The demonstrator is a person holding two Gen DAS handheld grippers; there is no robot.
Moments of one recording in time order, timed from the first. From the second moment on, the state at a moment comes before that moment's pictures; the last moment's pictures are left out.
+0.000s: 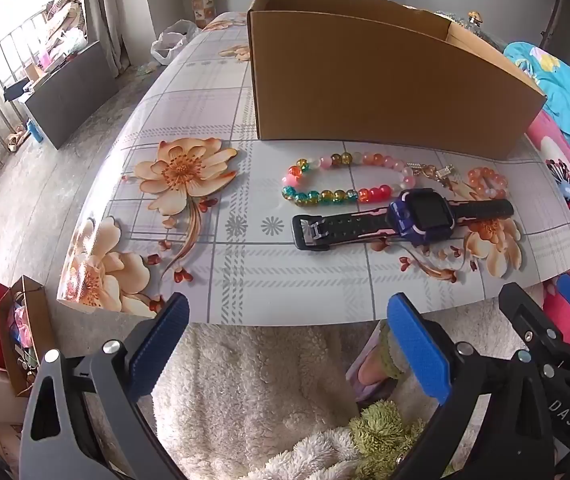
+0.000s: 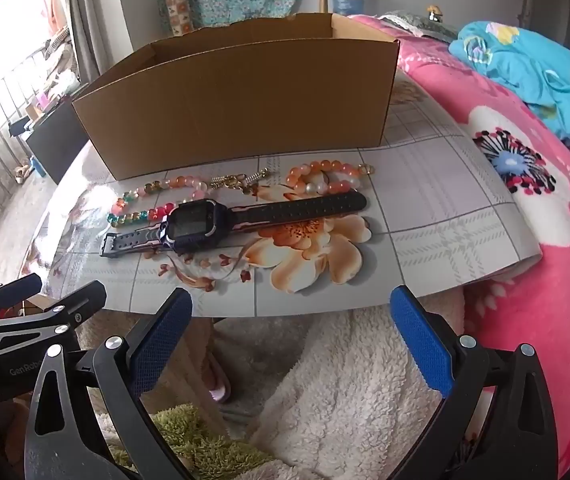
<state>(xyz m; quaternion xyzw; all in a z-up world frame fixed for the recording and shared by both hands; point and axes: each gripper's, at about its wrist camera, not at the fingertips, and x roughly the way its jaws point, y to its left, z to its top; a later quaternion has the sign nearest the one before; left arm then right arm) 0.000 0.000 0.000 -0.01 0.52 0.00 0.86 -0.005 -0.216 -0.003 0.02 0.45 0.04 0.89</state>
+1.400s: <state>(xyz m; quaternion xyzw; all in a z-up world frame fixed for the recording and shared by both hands) 0.000 0.000 -0.003 -0.01 0.52 0.01 0.86 0.002 -0.215 -0.001 0.03 0.45 0.04 0.89</state>
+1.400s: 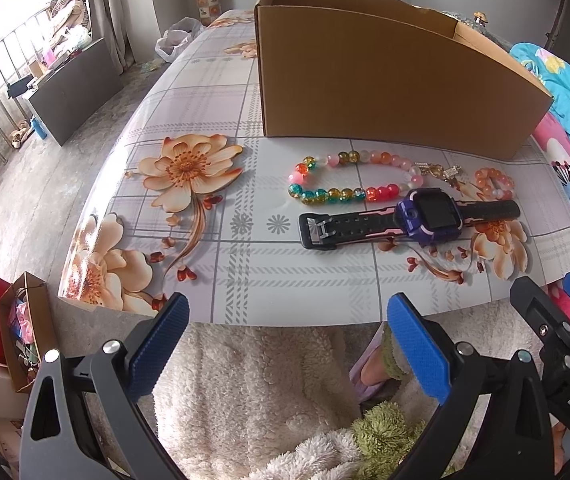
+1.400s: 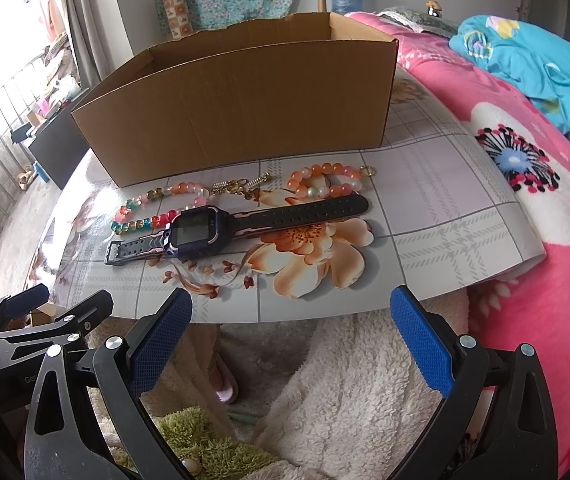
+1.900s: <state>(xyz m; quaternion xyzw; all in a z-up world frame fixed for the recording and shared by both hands) 0.000 0.000 -0.004 -0.01 0.52 0.02 0.86 0.001 -0.216 -0.001 0.03 0.45 0.04 0.89</state>
